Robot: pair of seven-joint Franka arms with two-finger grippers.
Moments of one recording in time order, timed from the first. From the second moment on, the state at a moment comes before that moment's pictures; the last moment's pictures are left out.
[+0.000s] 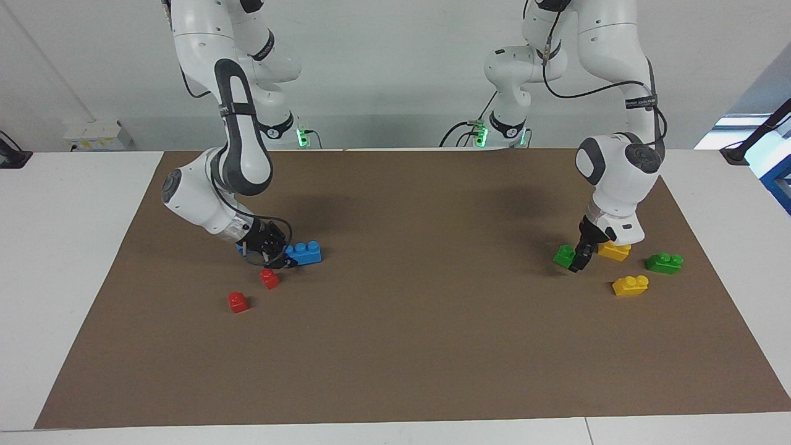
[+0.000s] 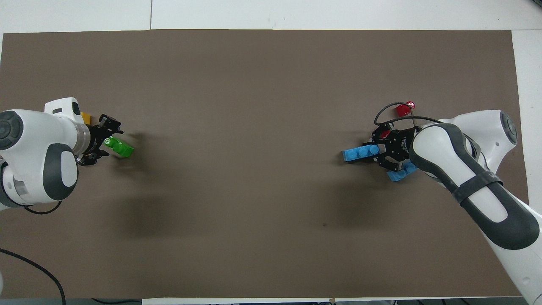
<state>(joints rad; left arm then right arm) 0.02 0.19 -0.01 -2.16 -0.03 2.45 -0.88 -0.01 0.25 0.05 -2.16 0.72 2.29 0.86</state>
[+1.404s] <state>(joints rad) 0.03 0.02 0.00 -1.76 -0.03 1.86 -0.45 0.00 0.21 0.05 -2.11 0.72 2.23 0.95</state>
